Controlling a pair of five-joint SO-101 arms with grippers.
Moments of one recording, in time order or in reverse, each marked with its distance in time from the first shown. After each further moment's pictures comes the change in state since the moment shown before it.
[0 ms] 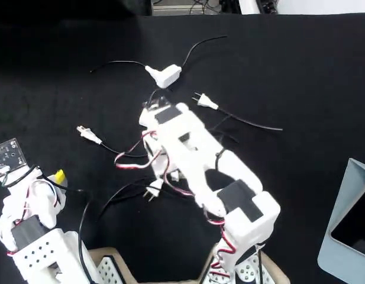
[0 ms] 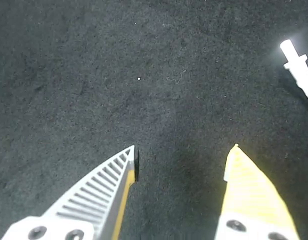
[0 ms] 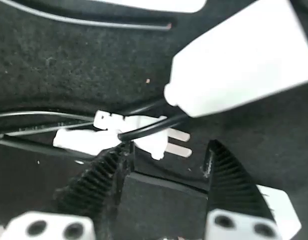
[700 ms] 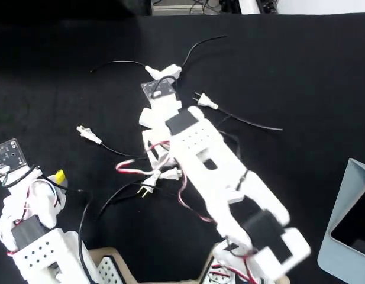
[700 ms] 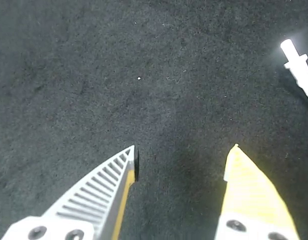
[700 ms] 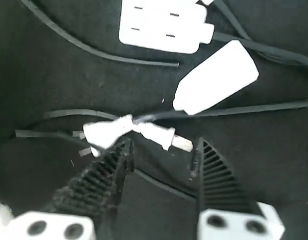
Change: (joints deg) left arm 0.0 0.0 0.1 0.0 0.0; right arm -0.3 -21.5 6.9 -3.7 3.9
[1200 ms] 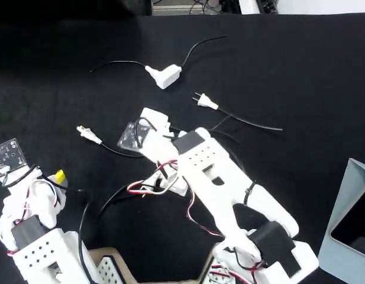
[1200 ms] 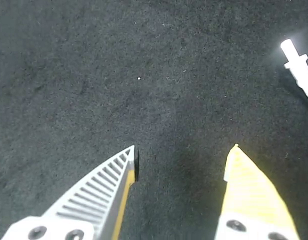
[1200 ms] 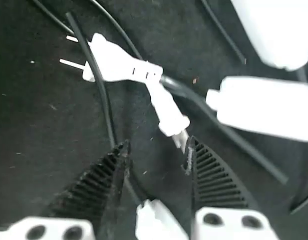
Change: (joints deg) left arm 0.0 0.0 0.0 0.0 0.0; right arm 0.0 -4.4 16.9 -9.1 45.9
